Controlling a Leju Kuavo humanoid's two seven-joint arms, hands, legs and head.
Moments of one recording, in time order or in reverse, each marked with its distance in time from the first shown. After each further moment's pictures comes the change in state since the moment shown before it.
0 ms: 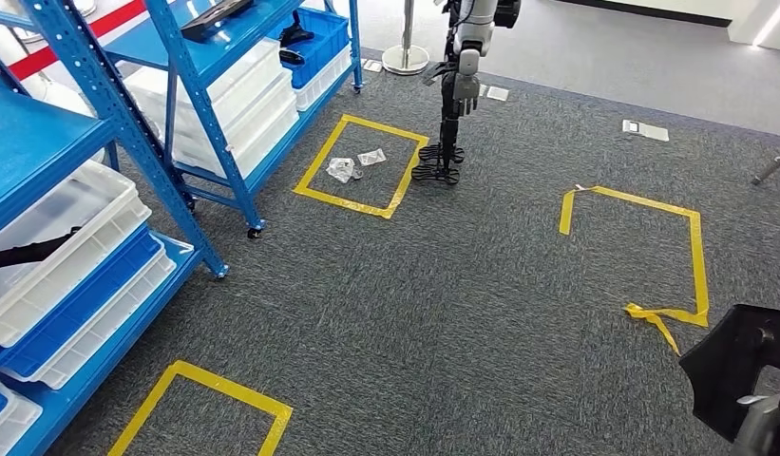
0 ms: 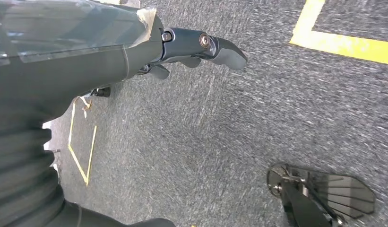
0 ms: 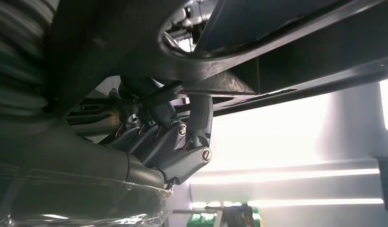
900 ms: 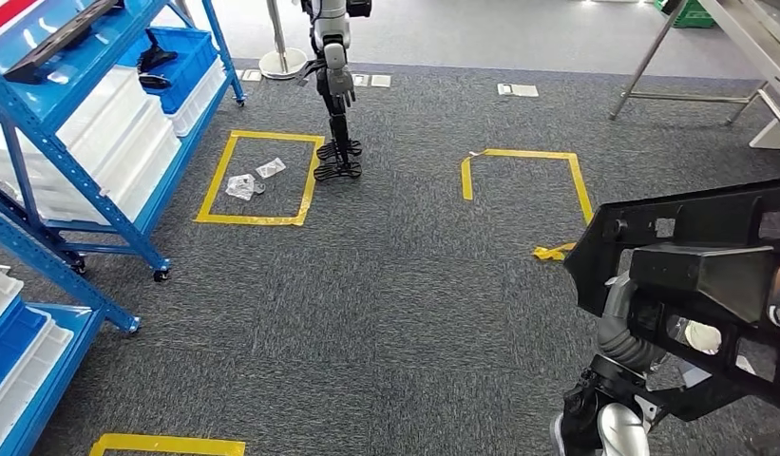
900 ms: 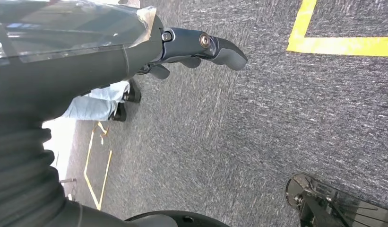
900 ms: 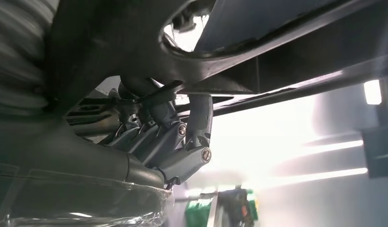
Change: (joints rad) left arm 0.002 -0.129 0.042 -0.001 0.071 0.196 0.061; right arm -0.380 0.010 0.303 0.273 0.109 -0.105 0.029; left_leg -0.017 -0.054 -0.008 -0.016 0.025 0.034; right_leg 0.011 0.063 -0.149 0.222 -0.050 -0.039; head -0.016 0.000
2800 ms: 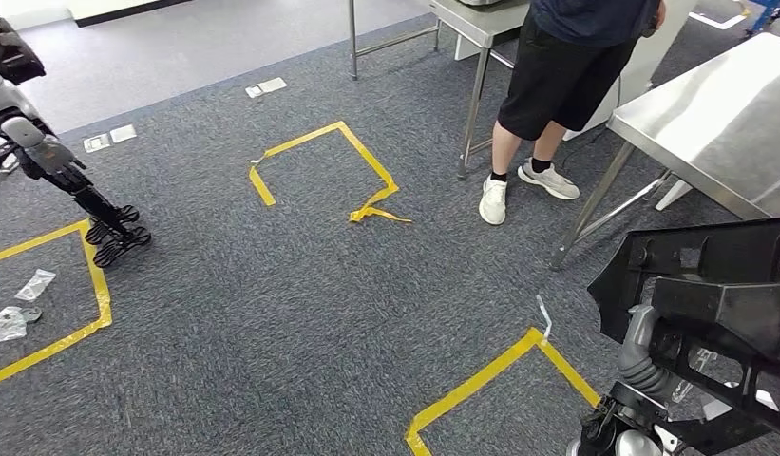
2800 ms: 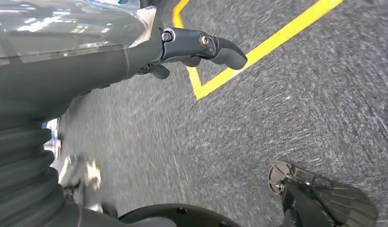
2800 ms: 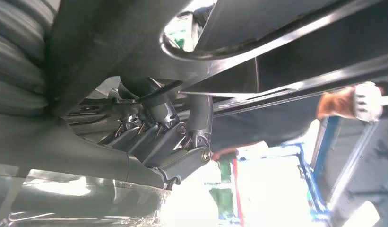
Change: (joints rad) left arm 0.002 0.007 -0.011 -0.008 -0.036 -0.064 -0.071; right arm 0.100 -0.028 -0.059 -0.042 -0.032 -0.026 -0.043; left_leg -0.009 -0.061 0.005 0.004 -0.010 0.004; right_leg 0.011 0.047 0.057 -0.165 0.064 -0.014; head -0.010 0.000
